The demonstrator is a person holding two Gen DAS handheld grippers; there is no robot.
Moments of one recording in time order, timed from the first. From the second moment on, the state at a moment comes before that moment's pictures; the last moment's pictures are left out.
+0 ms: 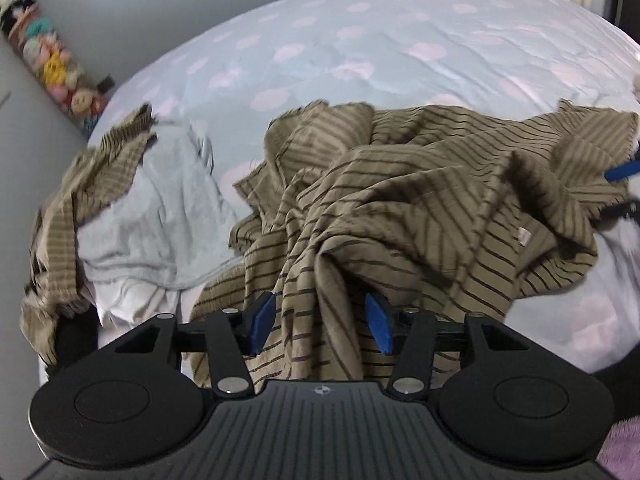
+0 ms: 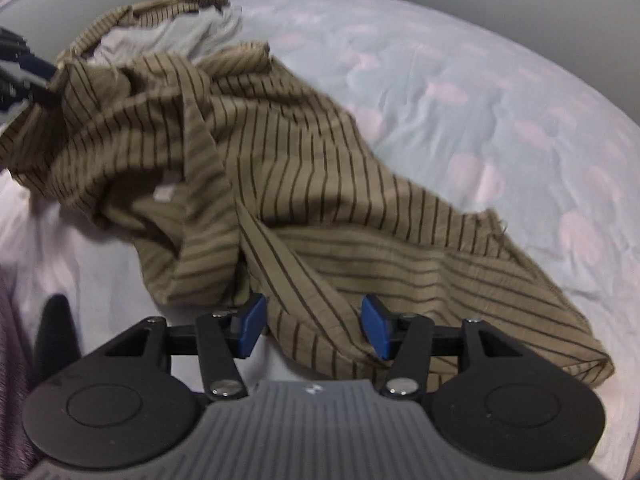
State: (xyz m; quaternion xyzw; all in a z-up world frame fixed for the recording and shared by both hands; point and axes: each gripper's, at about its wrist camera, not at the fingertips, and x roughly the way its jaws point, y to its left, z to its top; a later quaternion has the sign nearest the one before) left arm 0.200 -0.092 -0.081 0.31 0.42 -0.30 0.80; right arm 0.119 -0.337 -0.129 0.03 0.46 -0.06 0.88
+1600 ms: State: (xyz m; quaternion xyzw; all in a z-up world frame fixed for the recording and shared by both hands) left arm 0.113 -0.022 0.056 0.21 0.32 -0.27 0.88; right arm -0.092 -0.389 0.063 -0.11 0.26 -0.26 0.92
